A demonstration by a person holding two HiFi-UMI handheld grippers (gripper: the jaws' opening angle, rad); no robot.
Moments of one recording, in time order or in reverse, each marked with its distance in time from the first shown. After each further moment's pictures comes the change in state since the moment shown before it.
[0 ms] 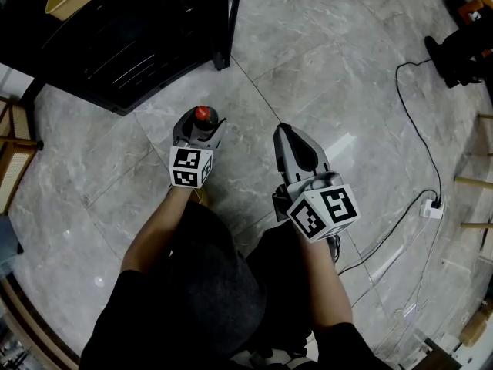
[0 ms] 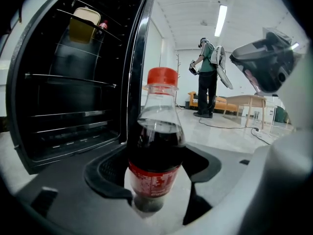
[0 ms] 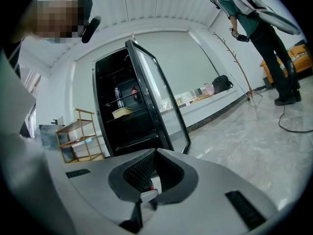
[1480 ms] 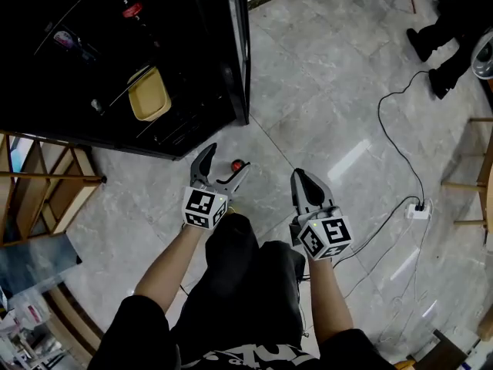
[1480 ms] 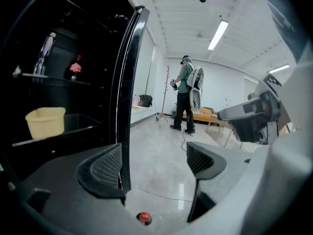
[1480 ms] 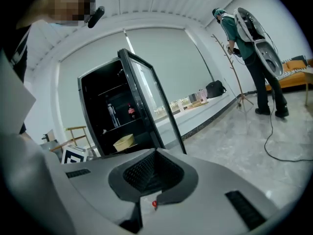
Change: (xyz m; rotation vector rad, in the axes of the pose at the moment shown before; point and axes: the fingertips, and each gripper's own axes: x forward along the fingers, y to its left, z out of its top) left arm -0.119 -0.028 0.344 0.013 0.004 -0.177; right arm -0.028 0.062 0.229 0.054 0.085 -0.128
